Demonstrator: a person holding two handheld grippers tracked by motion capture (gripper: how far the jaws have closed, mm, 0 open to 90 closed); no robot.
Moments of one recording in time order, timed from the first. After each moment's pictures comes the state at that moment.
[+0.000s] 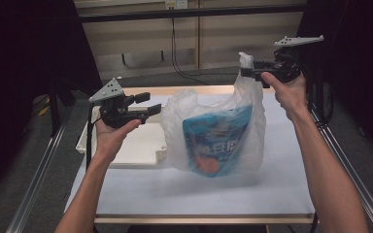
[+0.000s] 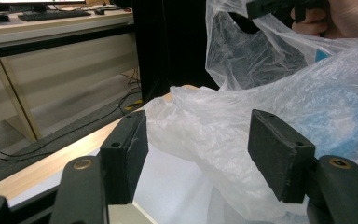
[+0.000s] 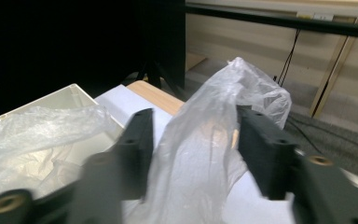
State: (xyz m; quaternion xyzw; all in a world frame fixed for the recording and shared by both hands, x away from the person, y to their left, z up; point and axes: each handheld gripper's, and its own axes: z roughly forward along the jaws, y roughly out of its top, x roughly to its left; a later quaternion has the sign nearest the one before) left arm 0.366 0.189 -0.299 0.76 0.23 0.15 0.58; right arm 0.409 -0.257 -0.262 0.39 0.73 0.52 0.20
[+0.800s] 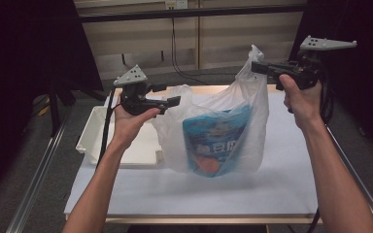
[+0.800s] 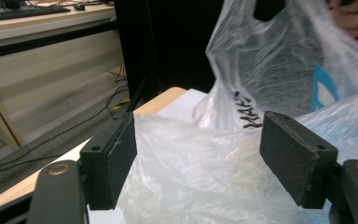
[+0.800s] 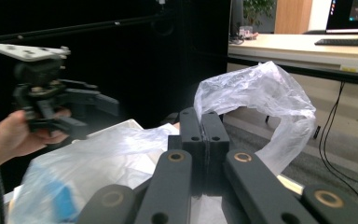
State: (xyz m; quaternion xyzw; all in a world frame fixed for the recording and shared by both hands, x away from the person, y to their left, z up) left arm 0.389 0.143 -0.286 0.78 0.22 0.13 0.57; right arm 0.355 -0.271 -0.238 0.31 0.69 0.62 0.18
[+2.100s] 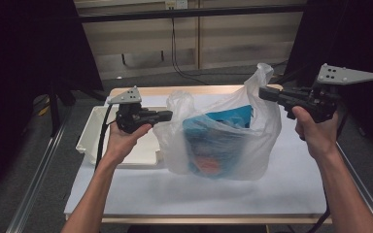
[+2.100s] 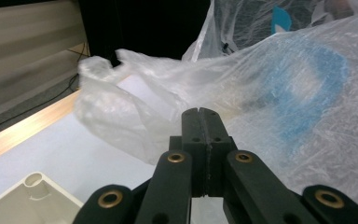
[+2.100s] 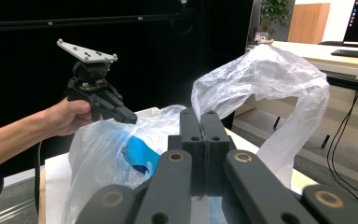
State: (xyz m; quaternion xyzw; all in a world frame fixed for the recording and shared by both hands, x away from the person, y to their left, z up) left arm 0.368 0.164 -0.319 0.80 0.18 0.06 0.56; right arm 0.283 -0.269 -0.249 0.27 0.71 0.63 0.19
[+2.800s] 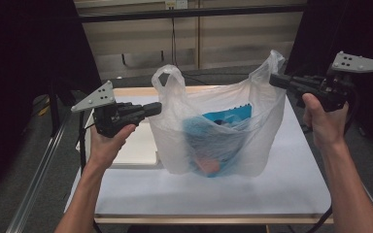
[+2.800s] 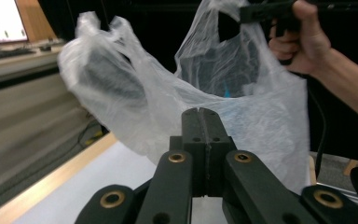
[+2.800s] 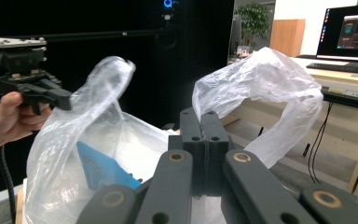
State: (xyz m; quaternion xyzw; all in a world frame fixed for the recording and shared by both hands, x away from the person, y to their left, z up) left arm 0.323 0.187 -0.268 0.75 0.13 0.10 0.64; right arm 0.293 -0.290 -0.235 0.28 0.68 0.64 0.22
